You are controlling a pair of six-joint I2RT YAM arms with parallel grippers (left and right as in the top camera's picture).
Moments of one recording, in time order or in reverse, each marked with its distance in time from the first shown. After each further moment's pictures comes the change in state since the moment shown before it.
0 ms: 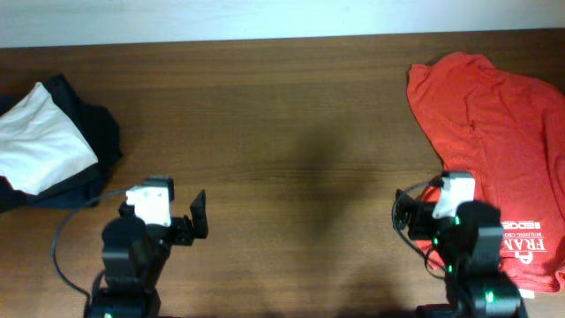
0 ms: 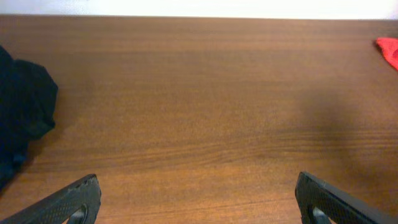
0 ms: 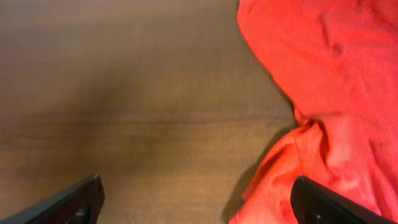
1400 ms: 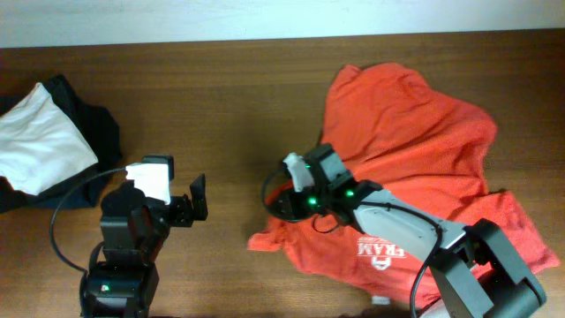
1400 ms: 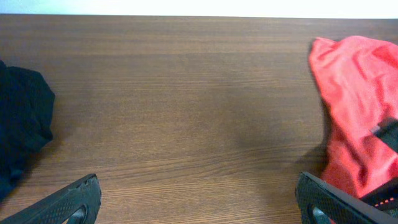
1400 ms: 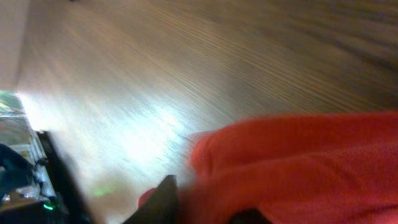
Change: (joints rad) left arm 0.000 0.156 0.101 0.029 0.000 0.000; right arm 0.602 1.010 0.295 0.465 -0.514 0.266
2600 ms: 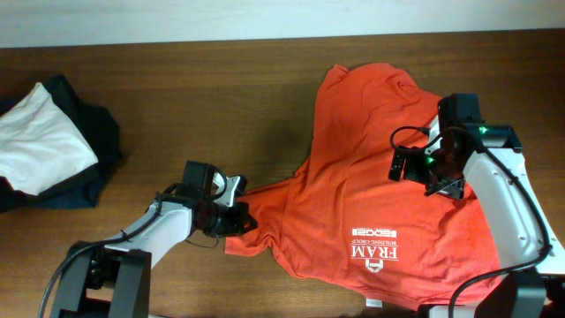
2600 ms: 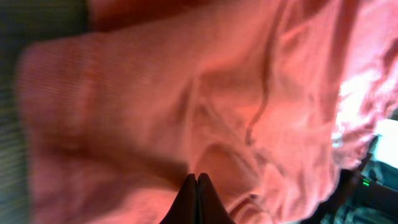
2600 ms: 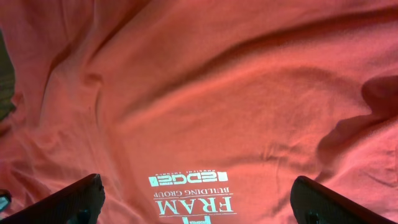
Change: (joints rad) left arm -0.158 0.862 0.023 0.039 0.562 -0.146; right arm -0.671 -0.143 0.340 -0.978 0.401 -0.112
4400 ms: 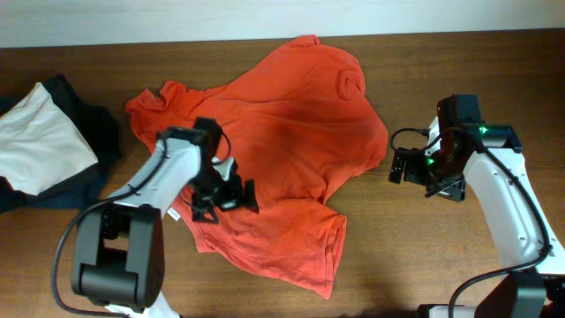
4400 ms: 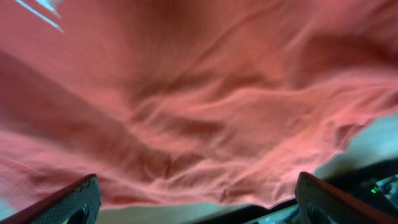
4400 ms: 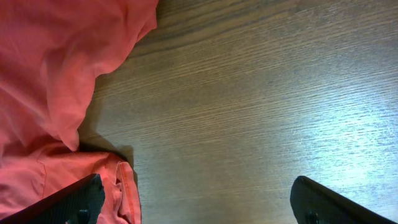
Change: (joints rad) left arm -0.009 0.236 0.534 -0.733 -0.250 -0.064; right arm 0.000 0.000 0.000 -0.014 0.008 -0.012
